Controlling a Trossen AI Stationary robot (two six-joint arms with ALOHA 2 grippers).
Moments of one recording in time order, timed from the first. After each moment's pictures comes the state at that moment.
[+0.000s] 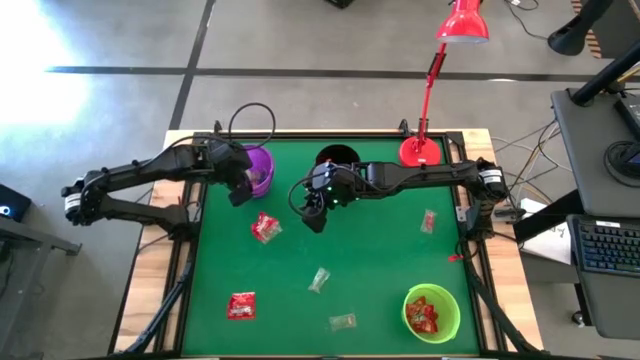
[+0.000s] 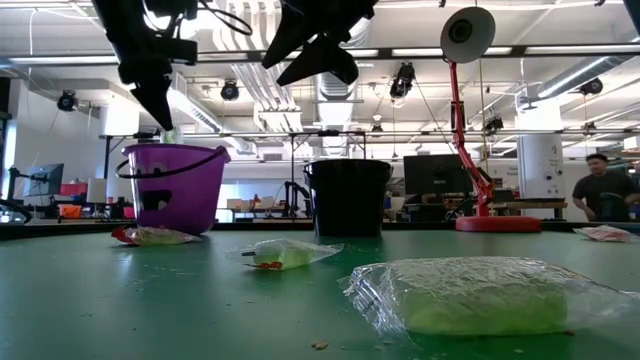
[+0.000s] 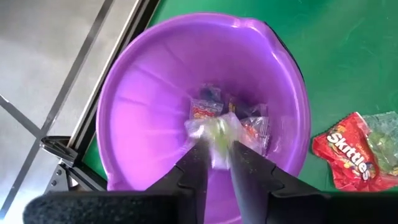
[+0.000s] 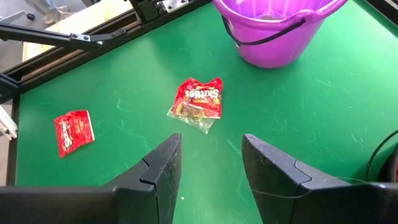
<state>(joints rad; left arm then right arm) 0.35 1.06 0.99 -1.04 -0.34 -0.02 -0.03 1.86 1.69 -0.56 0.03 0.39</state>
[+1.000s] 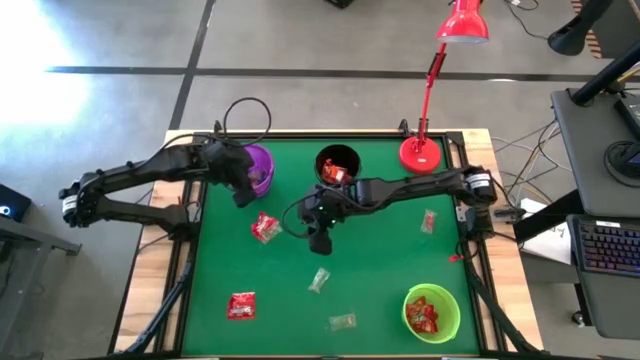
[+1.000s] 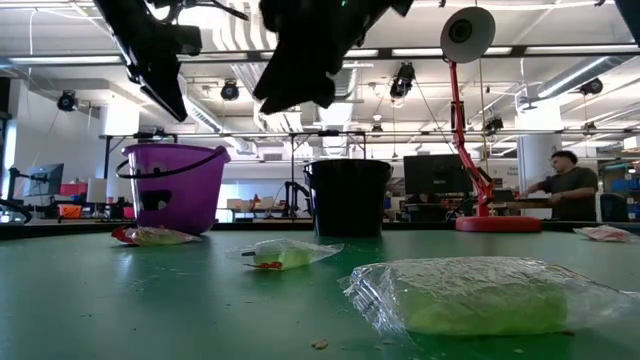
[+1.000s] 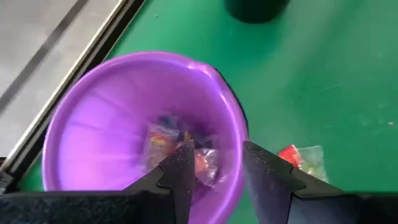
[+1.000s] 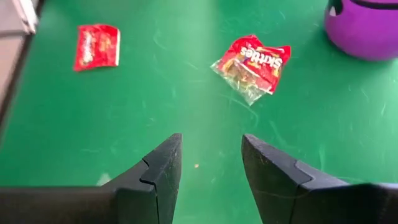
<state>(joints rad) 0.35 1.03 0.99 -0.95 -0.18 -0.11 0.02 1.94 1.63 -0.49 -0.13 0.09</state>
